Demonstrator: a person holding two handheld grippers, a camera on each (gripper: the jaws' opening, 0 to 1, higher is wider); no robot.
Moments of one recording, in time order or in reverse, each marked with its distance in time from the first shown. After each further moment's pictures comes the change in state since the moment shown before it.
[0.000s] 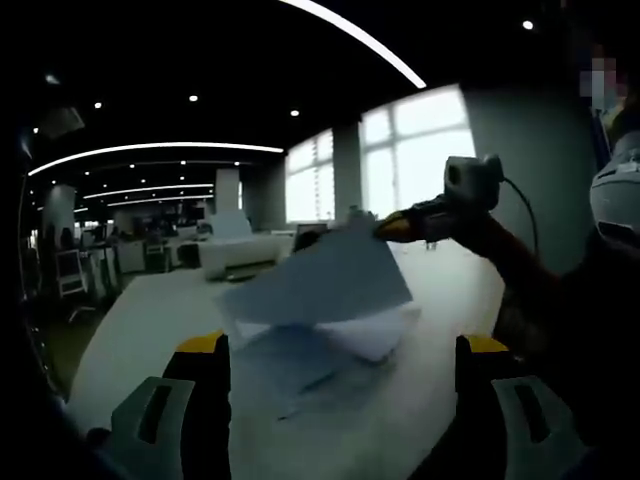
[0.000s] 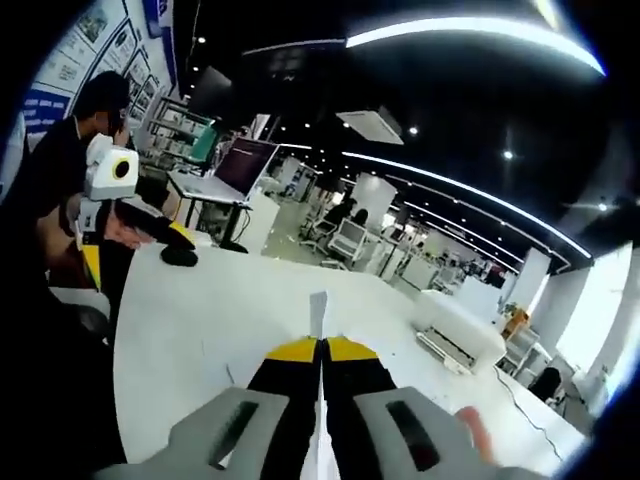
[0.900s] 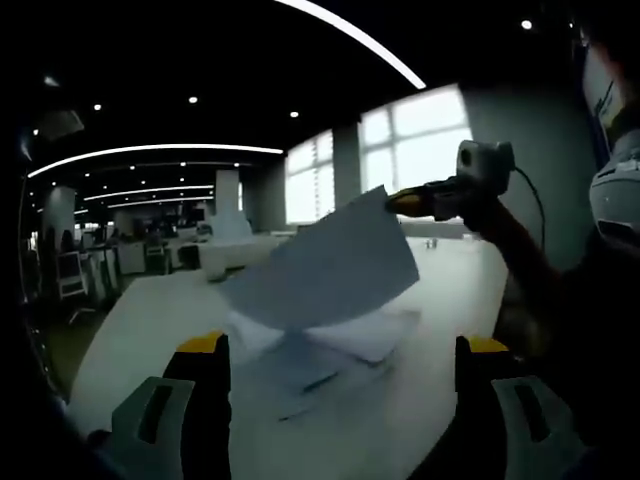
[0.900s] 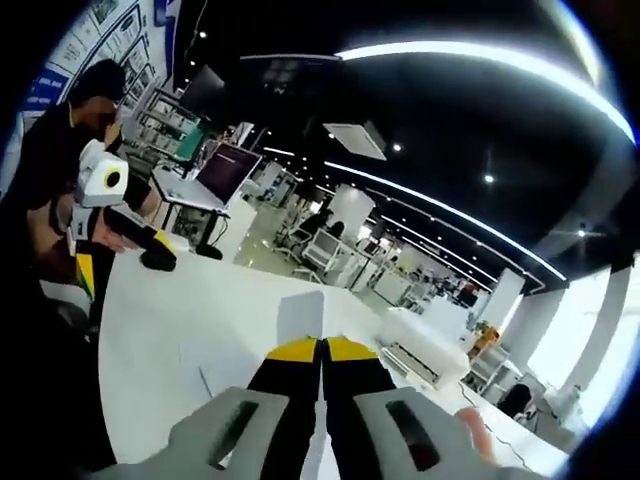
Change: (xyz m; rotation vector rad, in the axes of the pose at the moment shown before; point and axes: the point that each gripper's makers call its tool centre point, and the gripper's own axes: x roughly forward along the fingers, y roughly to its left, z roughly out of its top) left arm -0.001 0.000 0.003 0.007 -0.003 0.003; right arm -0.028 -0.021 0.031 -0.077 -0.039 -0.118
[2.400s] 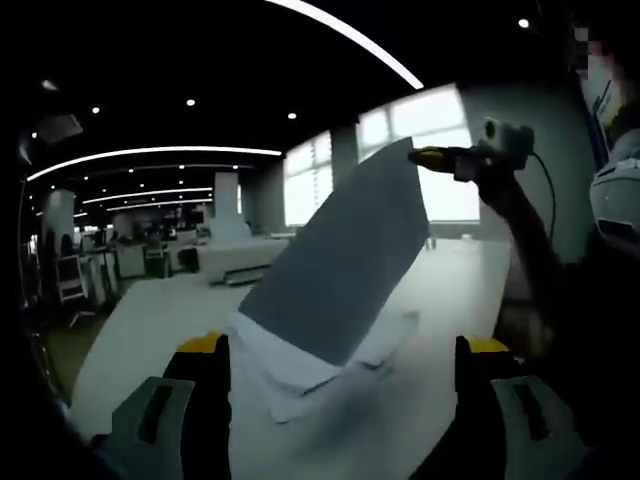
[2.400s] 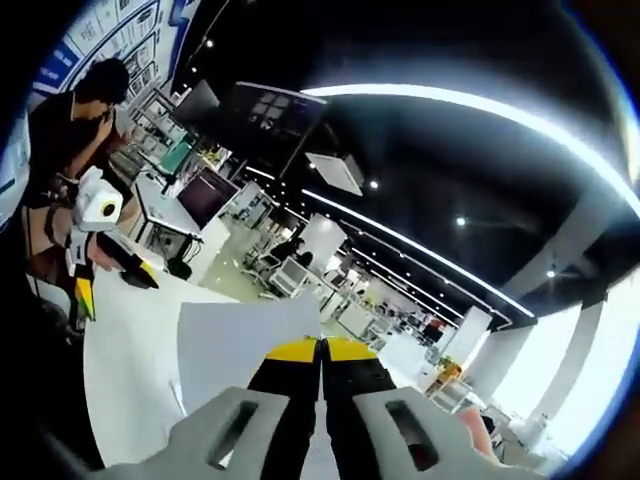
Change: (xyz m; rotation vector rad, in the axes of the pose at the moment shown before) left arm 0.001 -0.003 0.004 0.009 -0.006 -0.003; right arm -0.053 -0.034 0.056 -0.098 -0.129 -0.132
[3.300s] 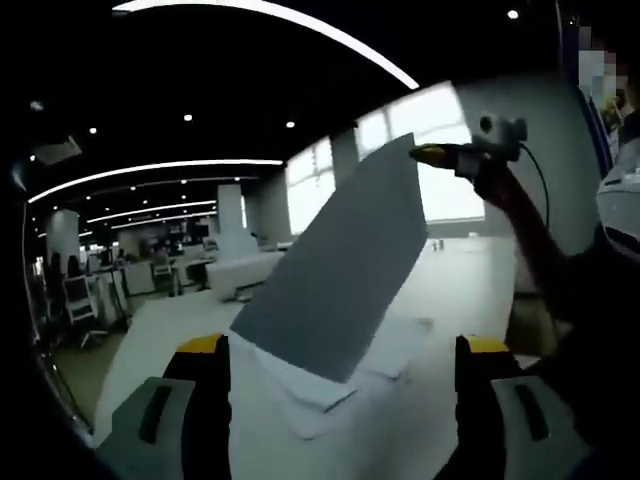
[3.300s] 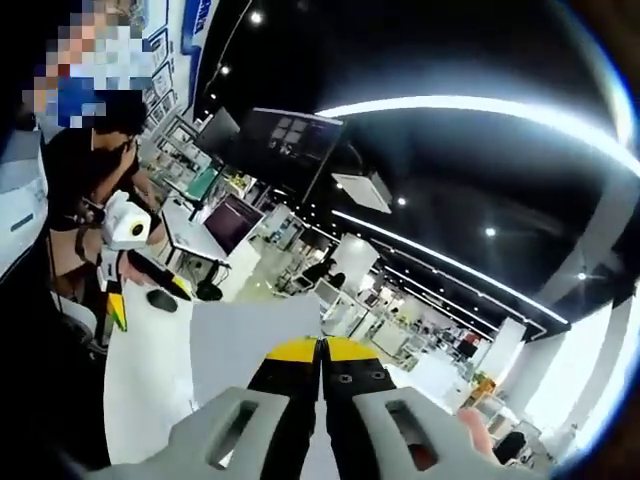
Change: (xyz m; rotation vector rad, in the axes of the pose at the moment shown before) left arm 0.000 0.013 0.028 0.072 -0.020 0.032; right arm 0.012 -0.004 0.024 0.037 -0.094 0.167
